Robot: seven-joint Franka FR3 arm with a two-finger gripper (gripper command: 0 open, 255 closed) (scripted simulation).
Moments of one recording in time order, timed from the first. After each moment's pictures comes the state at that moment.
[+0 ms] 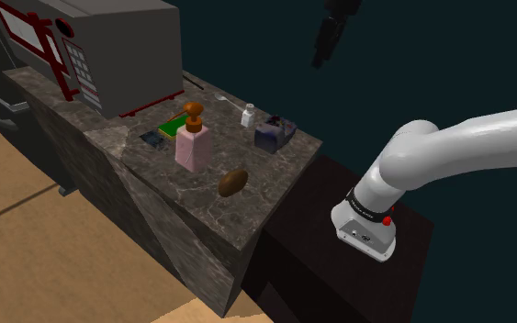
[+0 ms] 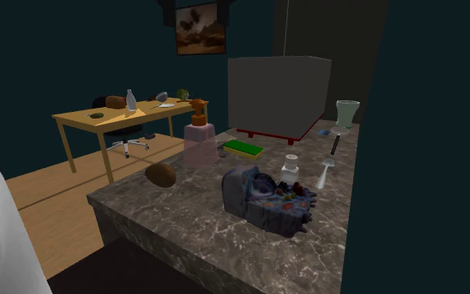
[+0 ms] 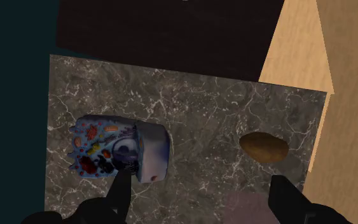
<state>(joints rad) 0.02 -0.78 0.06 -2.30 0.08 1.50 -0.15</state>
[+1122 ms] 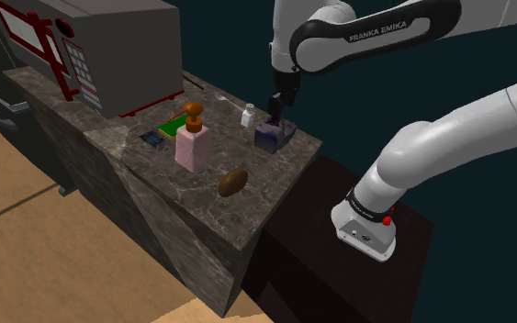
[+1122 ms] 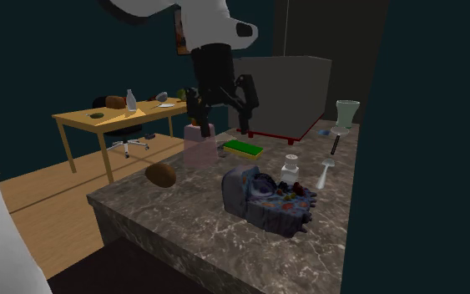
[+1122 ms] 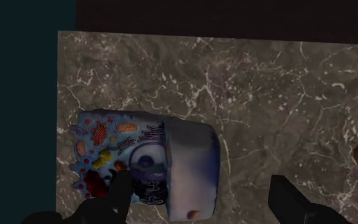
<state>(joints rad) -0.05 -0.52 0.28 -2.59 -0.09 2.00 0.08</state>
